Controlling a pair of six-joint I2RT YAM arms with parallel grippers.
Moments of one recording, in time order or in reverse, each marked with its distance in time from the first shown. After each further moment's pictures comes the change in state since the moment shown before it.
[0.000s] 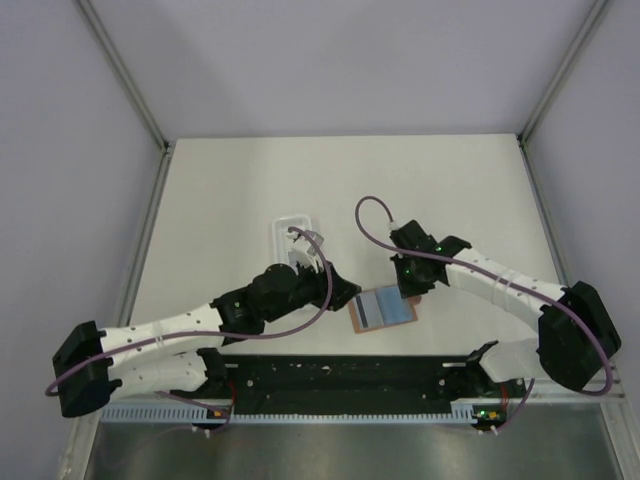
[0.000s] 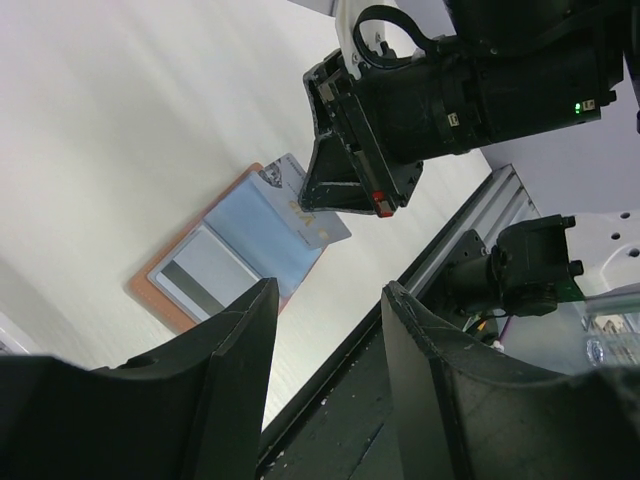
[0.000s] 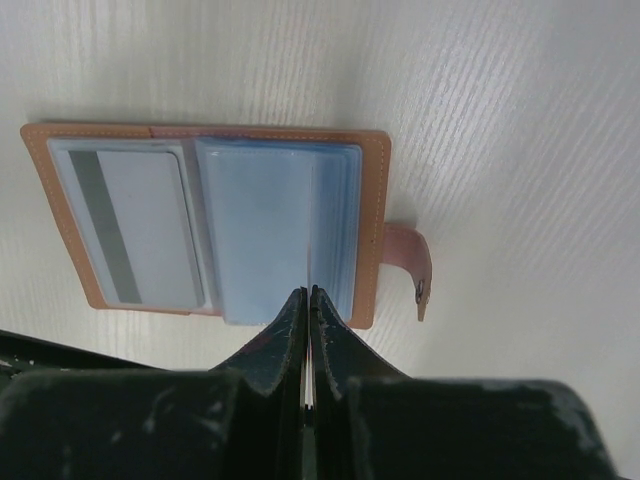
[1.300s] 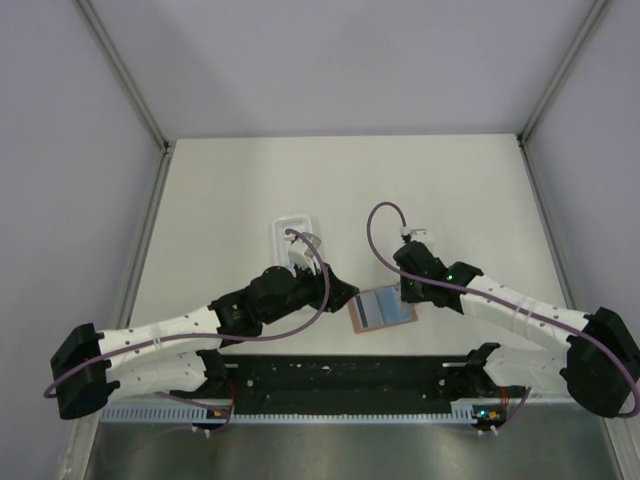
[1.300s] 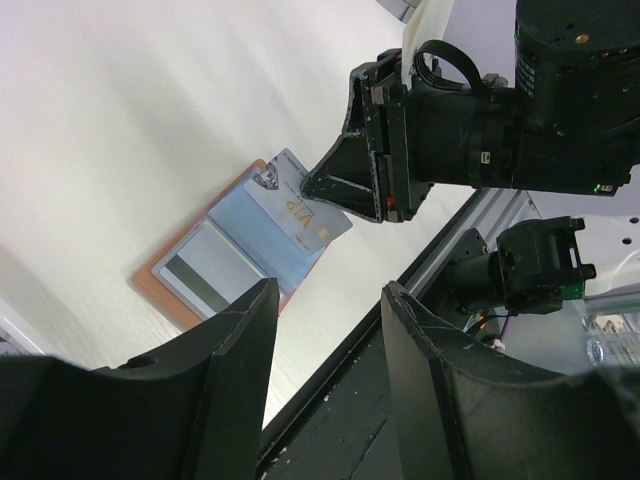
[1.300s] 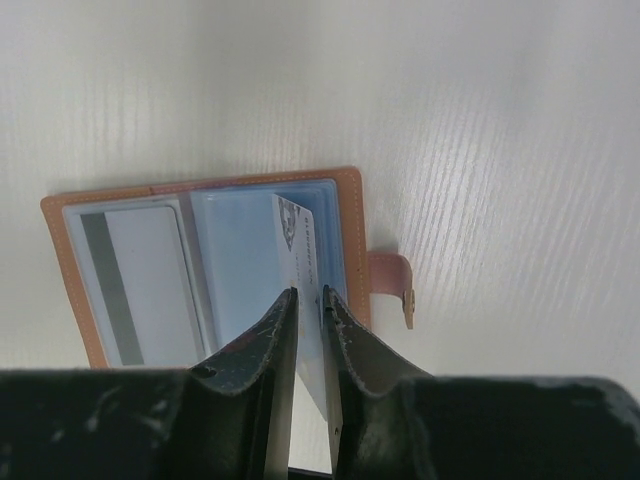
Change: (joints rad) left arm 0.000 -0.024 -0.027 0.008 -0.004 -0.005; right arm 0.114 -0.180 -0.177 0.187 0.238 0.158
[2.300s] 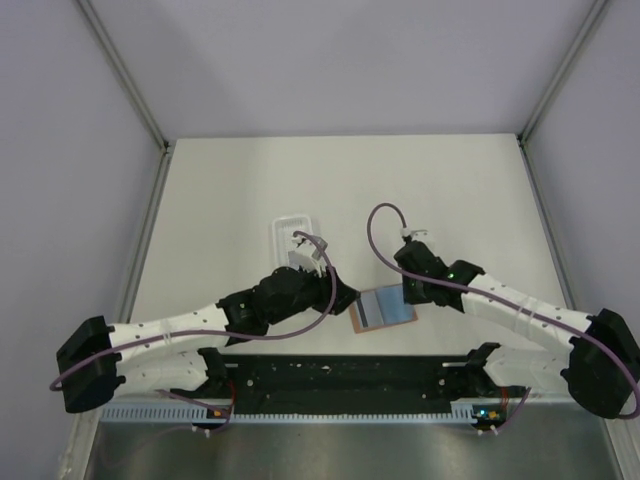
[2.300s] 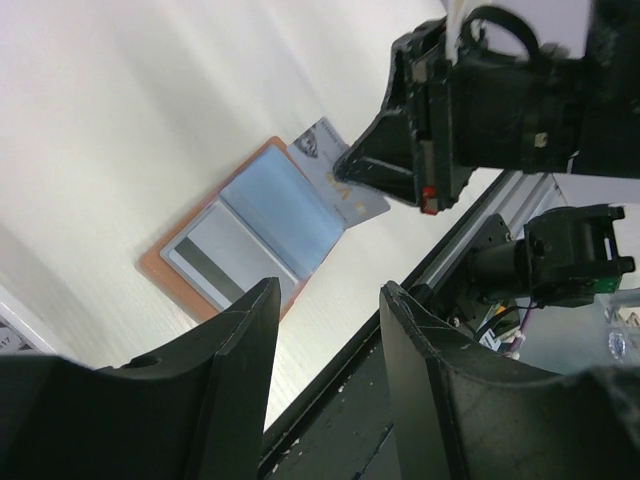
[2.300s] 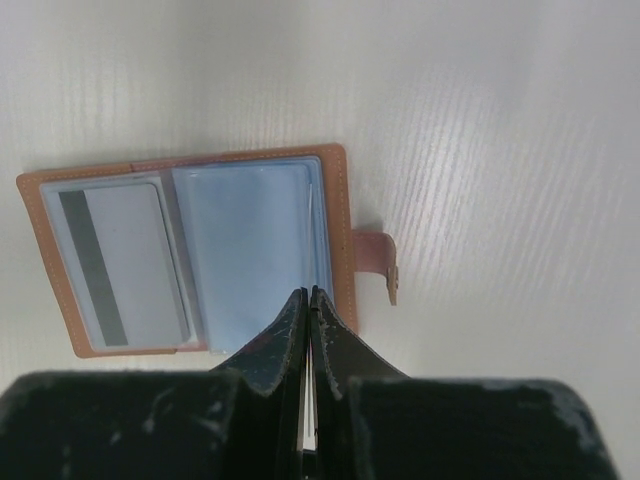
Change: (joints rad) left arm -0.004 0.045 0.000 0.000 -0.003 -0.003; right arm 0.000 -0.009 0.000 -0.041 -0.018 -0.010
